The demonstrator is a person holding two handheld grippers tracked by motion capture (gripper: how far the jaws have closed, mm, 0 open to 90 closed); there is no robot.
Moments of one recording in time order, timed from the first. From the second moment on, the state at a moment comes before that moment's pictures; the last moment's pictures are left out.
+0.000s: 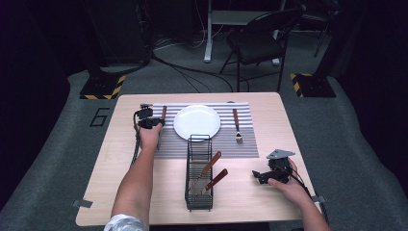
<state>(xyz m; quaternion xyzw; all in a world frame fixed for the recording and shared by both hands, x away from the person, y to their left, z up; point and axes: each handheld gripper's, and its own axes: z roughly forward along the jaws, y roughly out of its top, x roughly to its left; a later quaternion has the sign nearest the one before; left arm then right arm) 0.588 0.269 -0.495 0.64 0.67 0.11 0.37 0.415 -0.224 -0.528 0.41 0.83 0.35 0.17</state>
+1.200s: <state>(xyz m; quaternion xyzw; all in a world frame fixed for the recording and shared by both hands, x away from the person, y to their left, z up) 0.580 0.294 -0.497 0.62 0.68 0.12 0.38 0.415 -0.224 -0.528 0.41 0.83 0.34 0.17</state>
